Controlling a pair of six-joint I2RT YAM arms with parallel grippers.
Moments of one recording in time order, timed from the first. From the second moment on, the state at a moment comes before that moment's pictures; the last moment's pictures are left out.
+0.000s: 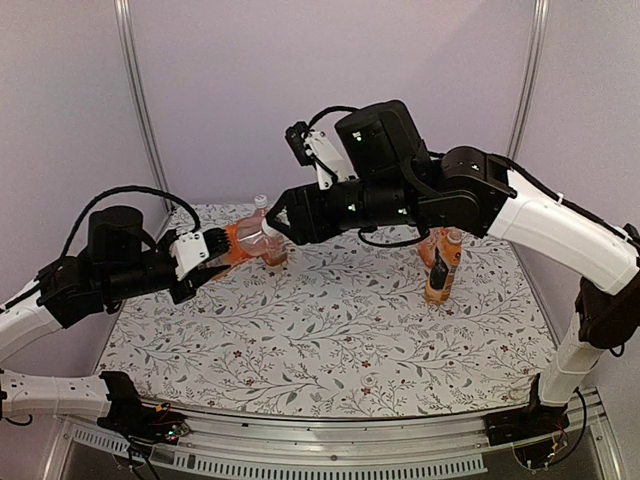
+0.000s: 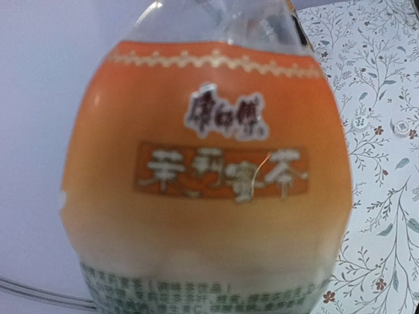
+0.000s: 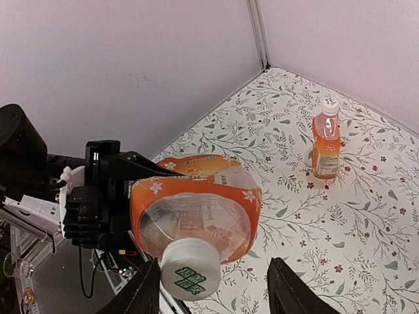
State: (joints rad) left arm -0.84 0.80 0.84 -0.43 -0.08 0.67; right arm 1.21 1.73 1.95 -0.67 0.17 0.39
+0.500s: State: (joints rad) left arm -0.84 0.80 0.83 -0.43 -0.08 0.68; right arm 1.20 1.78 1.97 -0.68 0.07 0.41
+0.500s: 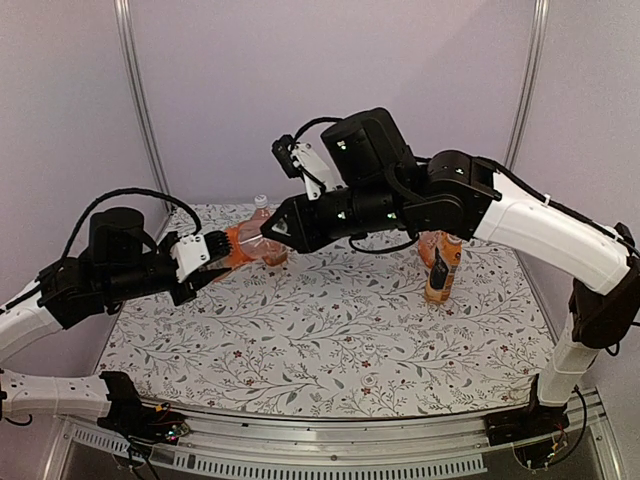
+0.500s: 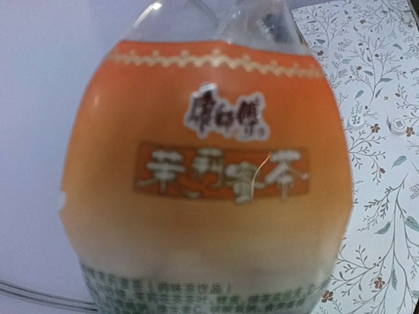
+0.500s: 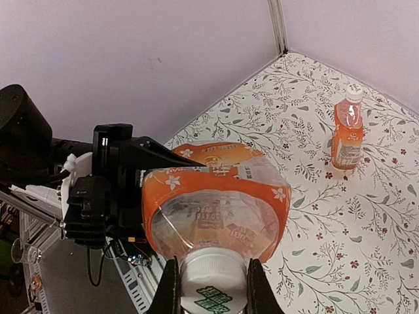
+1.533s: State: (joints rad) left arm -0.84 0.77 0.88 -0.66 0.59 0.45; right arm 1.35 1.69 1.89 -0.88 0.00 -0.43
